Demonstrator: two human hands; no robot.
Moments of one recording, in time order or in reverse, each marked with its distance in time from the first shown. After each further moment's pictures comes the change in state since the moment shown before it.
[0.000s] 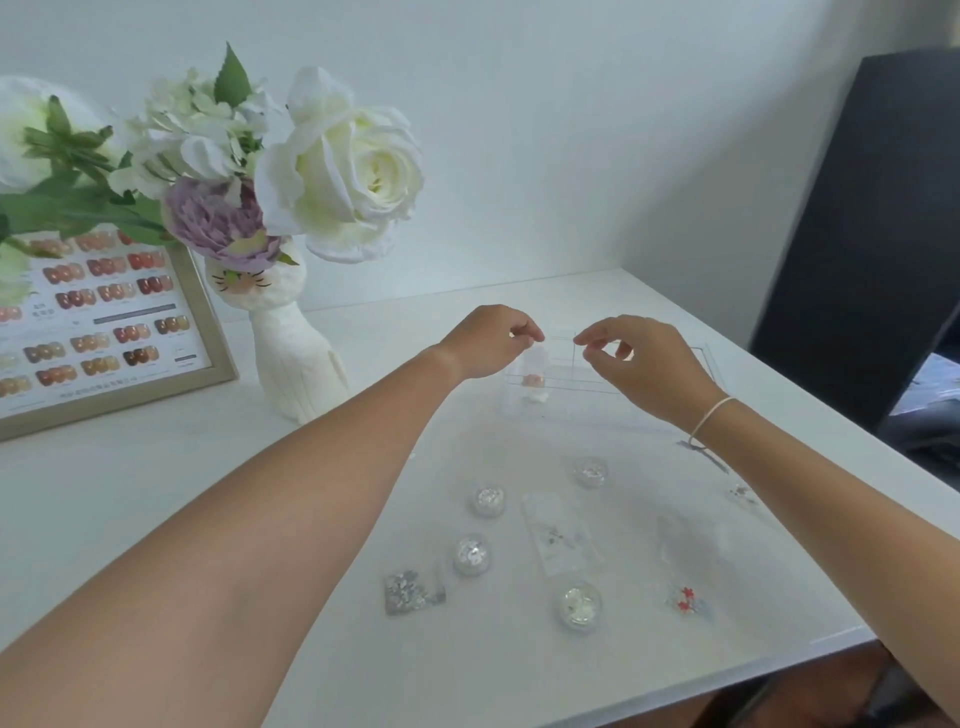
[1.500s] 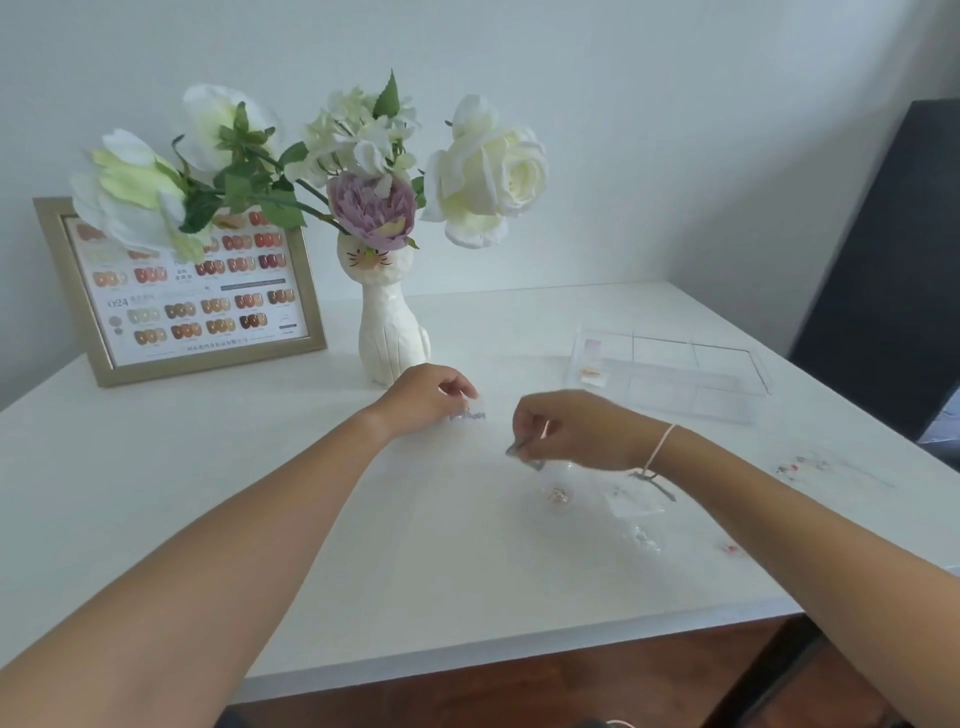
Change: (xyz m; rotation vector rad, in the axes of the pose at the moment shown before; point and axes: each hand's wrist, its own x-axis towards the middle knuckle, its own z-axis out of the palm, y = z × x) left_hand -0.142 -0.092 -0.028 -0.198 0.096 -0.233; right_hand -0.059 -0.118 0.046 0.114 -0.678 -0.156
